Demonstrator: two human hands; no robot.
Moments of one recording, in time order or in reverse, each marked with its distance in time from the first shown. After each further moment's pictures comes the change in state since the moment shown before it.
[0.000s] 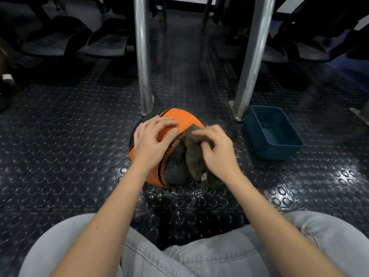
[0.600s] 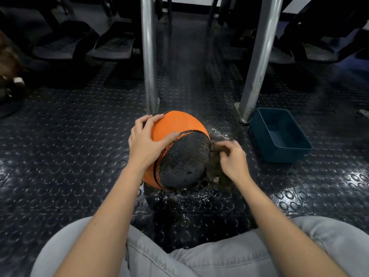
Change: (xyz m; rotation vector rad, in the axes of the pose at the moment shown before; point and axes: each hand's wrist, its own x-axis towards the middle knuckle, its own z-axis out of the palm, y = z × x) left_hand 0.007 -0.009 -0.019 0.040 -0.039 -0.305; right_hand -0.007 0.041 0.003 -0.117 -0.037 0.408
